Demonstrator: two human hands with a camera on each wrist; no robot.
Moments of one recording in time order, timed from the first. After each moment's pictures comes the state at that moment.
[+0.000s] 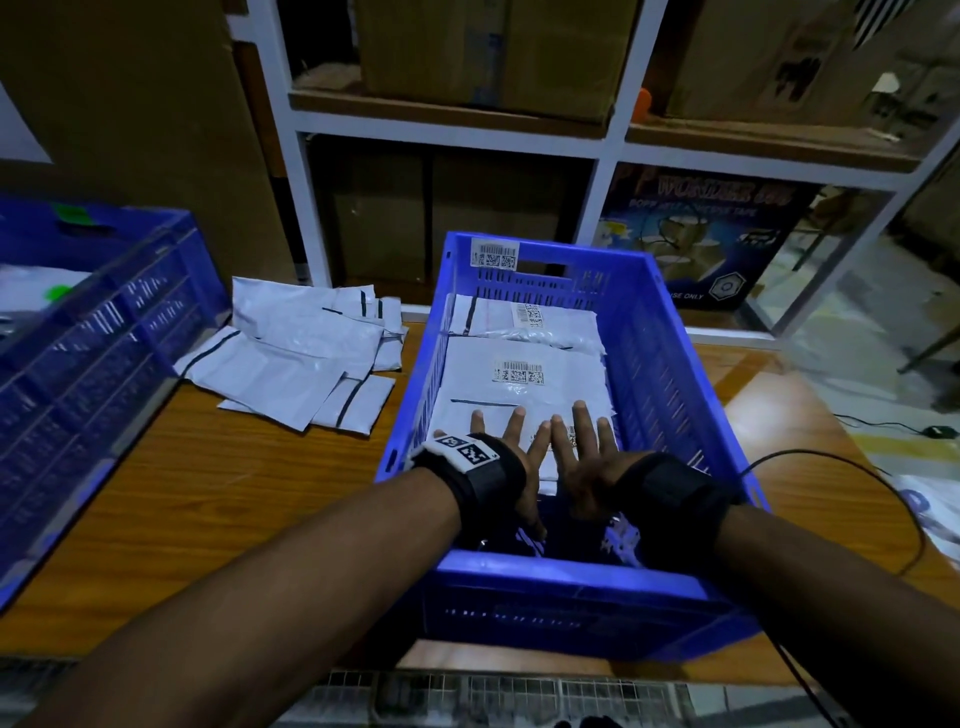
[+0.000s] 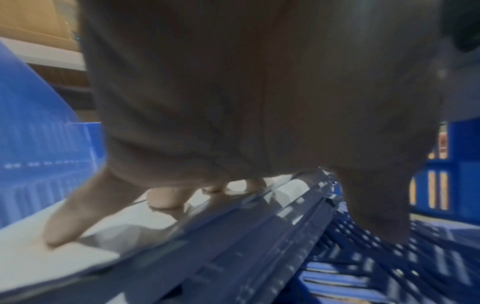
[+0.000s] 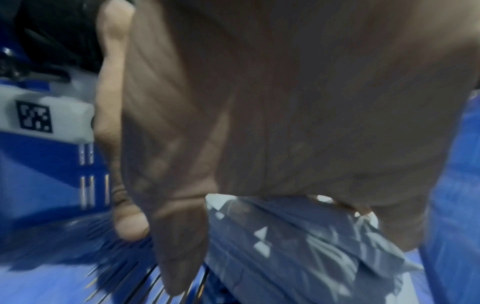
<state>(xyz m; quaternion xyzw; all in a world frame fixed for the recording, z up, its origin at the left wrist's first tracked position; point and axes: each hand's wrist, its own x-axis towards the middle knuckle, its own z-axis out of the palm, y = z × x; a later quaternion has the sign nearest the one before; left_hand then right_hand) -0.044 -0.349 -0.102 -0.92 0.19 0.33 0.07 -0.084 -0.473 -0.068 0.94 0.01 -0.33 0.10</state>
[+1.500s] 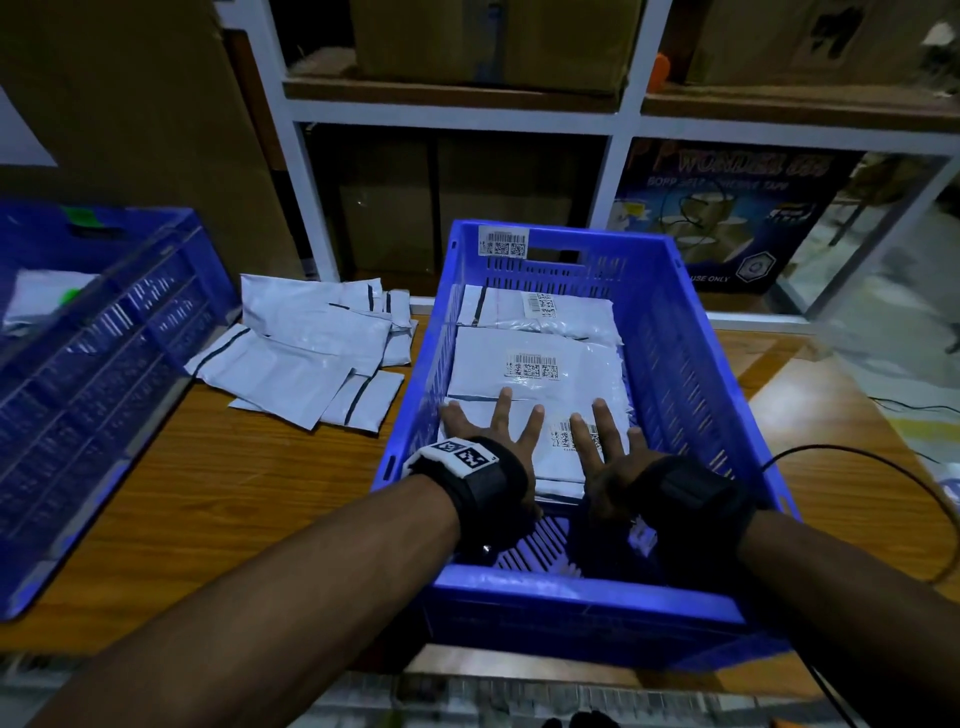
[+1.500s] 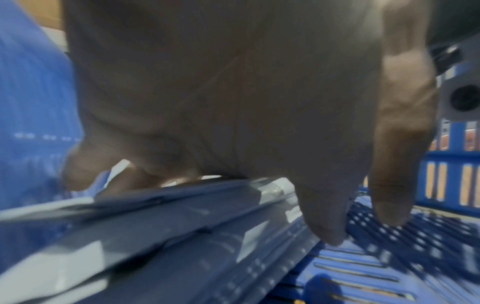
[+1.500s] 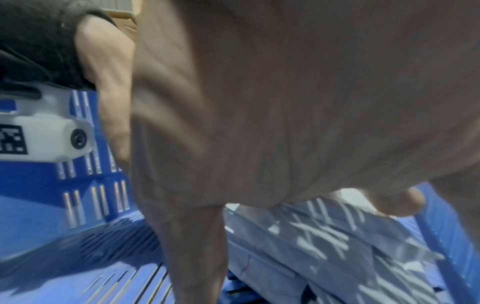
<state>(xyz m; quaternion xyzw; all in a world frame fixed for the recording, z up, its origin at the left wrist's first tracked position) -0.054 -0.343 -0.083 -0.95 0.13 0.26 0.11 -0.089 -0.481 -0.054 0.93 -0.03 -0.37 0.03</state>
